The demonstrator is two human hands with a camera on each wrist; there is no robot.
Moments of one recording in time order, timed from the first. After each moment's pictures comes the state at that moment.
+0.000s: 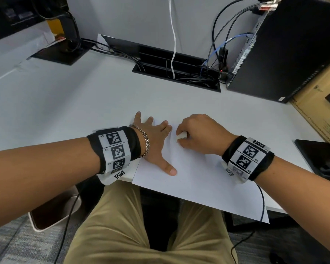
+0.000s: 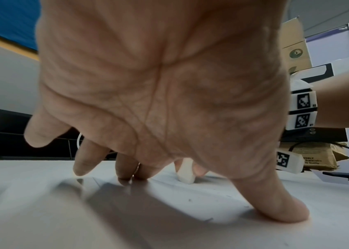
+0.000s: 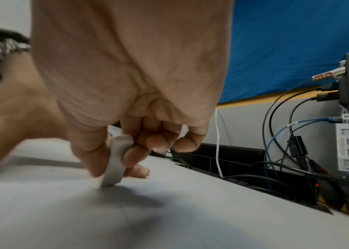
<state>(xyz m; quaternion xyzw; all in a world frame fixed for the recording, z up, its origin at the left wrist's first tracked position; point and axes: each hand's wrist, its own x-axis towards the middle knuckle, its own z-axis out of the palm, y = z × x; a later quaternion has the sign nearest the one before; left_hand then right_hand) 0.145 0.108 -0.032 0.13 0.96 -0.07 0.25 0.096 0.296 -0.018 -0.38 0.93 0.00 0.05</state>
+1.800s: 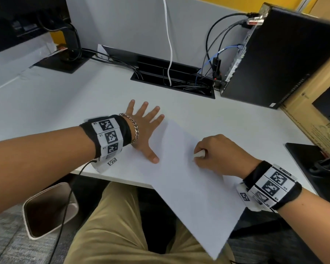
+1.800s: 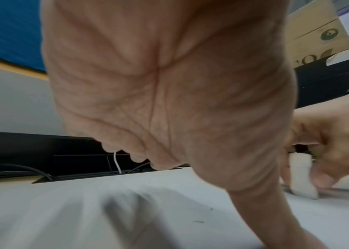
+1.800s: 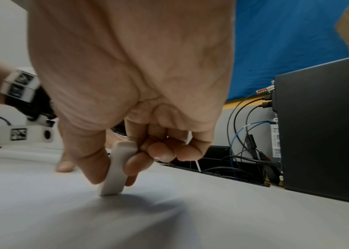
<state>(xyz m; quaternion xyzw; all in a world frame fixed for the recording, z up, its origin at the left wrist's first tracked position) 0.120 0.075 -0.025 0.13 0.96 -0.13 0.19 0.138 0.355 -0.017 -0.25 0.96 -0.06 0.10</state>
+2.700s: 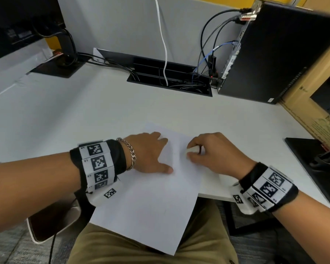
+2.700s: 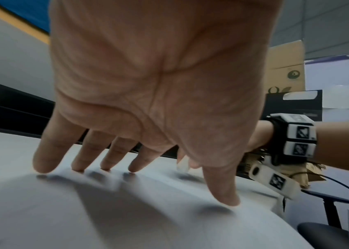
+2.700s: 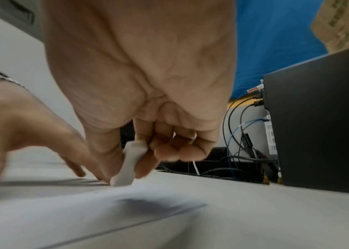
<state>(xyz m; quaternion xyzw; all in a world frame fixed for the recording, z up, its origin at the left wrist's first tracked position) 0.173 0.111 -0.020 0.15 0.96 0.00 0.24 0.149 0.352 -0.017 -0.27 0.95 -0.16 0.06</state>
